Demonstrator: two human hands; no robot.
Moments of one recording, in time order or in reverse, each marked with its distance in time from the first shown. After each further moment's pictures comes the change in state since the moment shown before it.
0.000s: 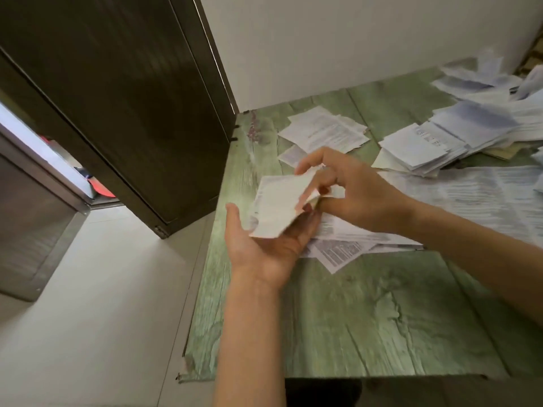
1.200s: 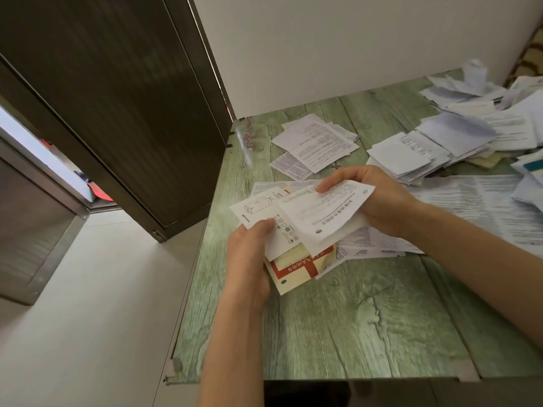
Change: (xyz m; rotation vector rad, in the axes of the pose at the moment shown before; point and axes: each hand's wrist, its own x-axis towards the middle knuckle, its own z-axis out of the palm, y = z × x) left_hand -0.005 -0.008 -0.002 0.663 0.199 0.222; right_hand -0.009 0.025 -0.022 0.601 0.176 0.509
